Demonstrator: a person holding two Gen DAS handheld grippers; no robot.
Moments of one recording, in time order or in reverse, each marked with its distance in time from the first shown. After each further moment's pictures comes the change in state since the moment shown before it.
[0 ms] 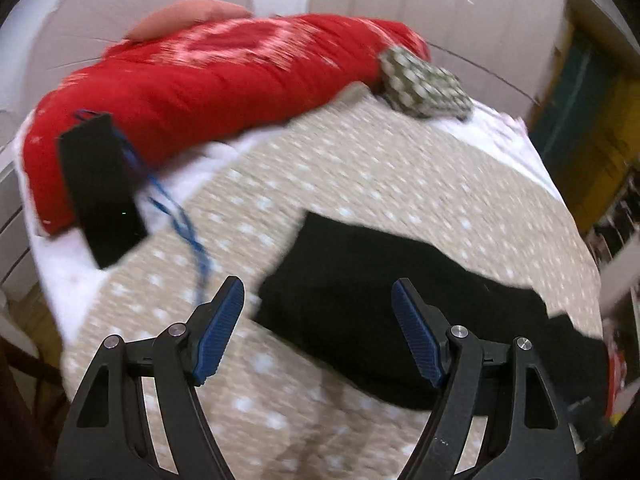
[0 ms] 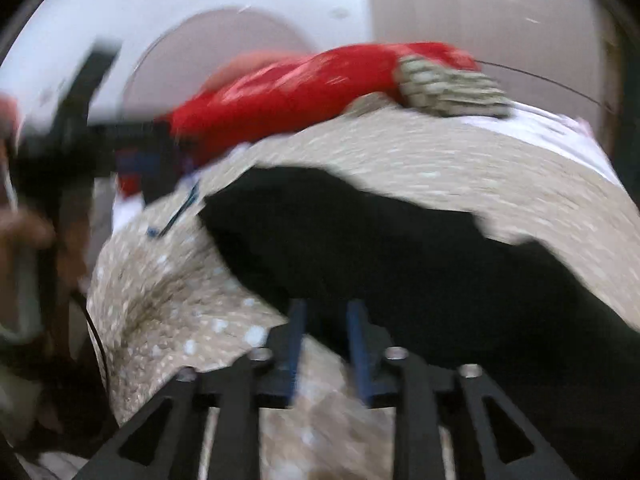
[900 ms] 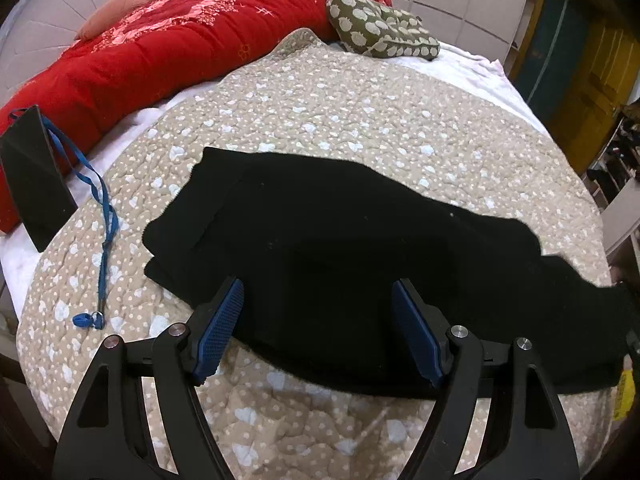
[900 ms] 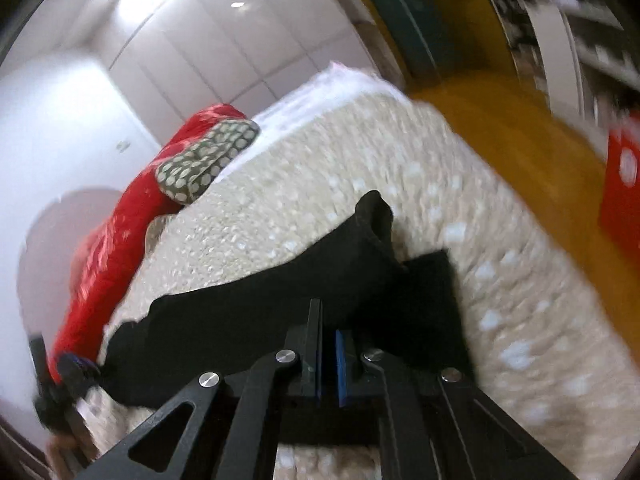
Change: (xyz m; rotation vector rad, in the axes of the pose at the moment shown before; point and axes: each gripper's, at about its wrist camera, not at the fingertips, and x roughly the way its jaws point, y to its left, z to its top) left arm 0.034 -0.057 -0.027 0.102 0.112 -0.019; right arm -0.137 -0.194 -0.076 0.678 -0.191 -0.333
